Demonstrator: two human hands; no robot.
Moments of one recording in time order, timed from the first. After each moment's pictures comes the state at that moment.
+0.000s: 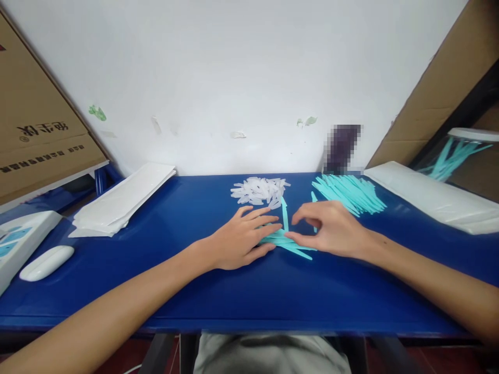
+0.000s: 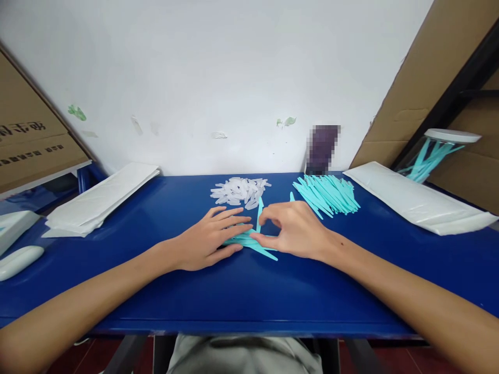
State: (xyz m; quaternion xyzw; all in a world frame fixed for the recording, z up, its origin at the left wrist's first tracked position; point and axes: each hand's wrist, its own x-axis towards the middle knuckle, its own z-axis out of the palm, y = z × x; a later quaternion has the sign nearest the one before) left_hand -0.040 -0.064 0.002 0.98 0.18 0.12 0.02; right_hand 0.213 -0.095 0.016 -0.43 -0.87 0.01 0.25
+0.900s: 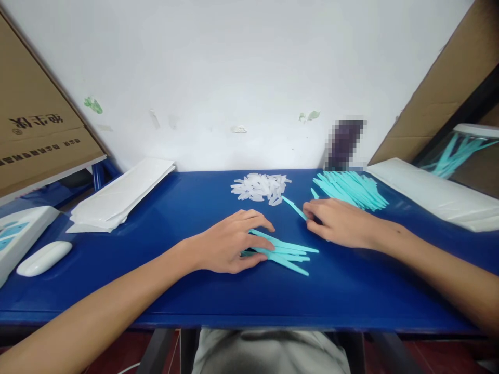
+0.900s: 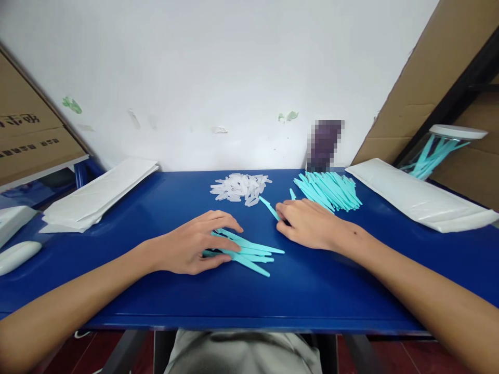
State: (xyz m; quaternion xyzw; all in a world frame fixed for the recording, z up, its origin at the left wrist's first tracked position) left_hand -0.056 -0.070 0.014 0.98 0.10 0.14 0.07; right_hand 0.234 -0.084 0.021 -0.53 -0.85 0.03 -0.02
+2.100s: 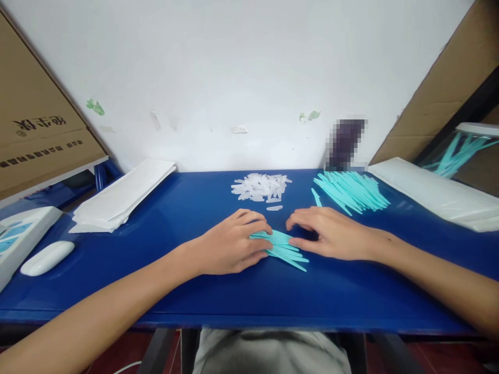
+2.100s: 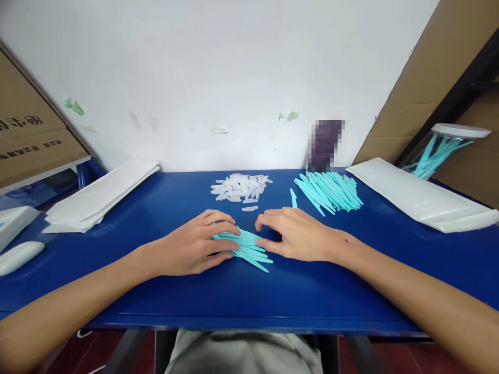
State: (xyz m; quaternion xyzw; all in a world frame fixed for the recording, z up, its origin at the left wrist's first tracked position) left_hand -0.056 -0.075 0.010 0.98 0.10 0.15 -0.04; right_hand 0.214 -0.096 0.019 -0.41 -0.90 0.11 0.09
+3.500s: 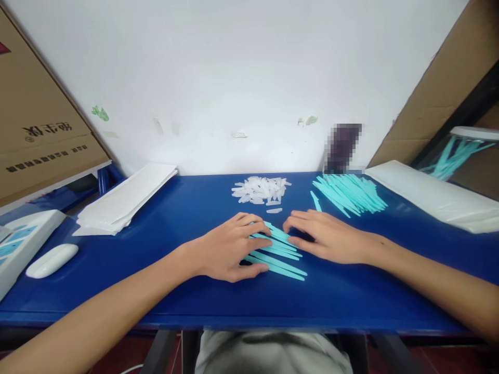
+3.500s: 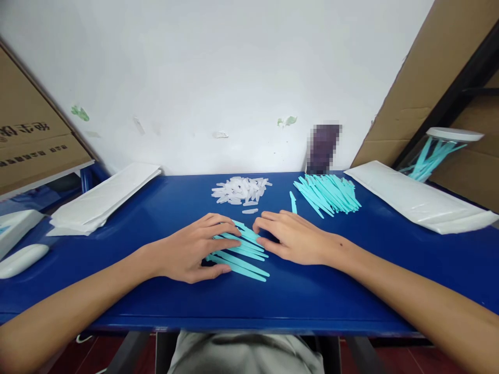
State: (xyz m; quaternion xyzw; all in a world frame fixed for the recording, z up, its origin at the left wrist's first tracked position) left_hand -0.059 -0.077 0.015 0.98 0.12 0.13 0.02; right_hand 0.213 -0.096 0.012 -0.40 -0.91 0.11 0.08
